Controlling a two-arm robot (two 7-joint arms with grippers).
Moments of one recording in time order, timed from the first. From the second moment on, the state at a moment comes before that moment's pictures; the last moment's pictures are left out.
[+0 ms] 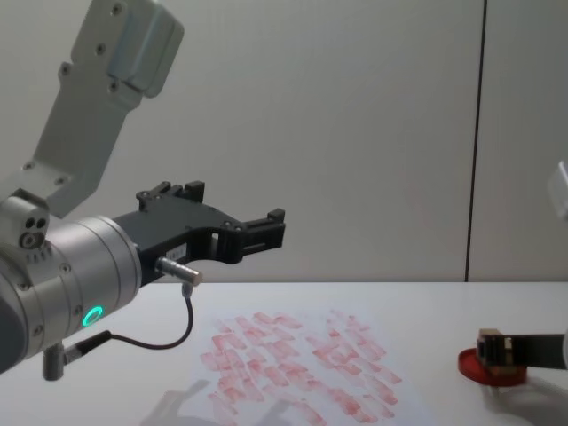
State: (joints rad) left arm -0.24 0.38 0.45 -1.63 -0.20 0.01 -0.01; right arm 0.29 0.11 -0.23 -1.37 0.29 0.47 -0.10
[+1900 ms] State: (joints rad) left arm -0.24 0.38 0.45 -1.63 -0.20 0.01 -0.01; right arm 0.36 0.01 -0.32 -1.34 0.20 0.53 0.03
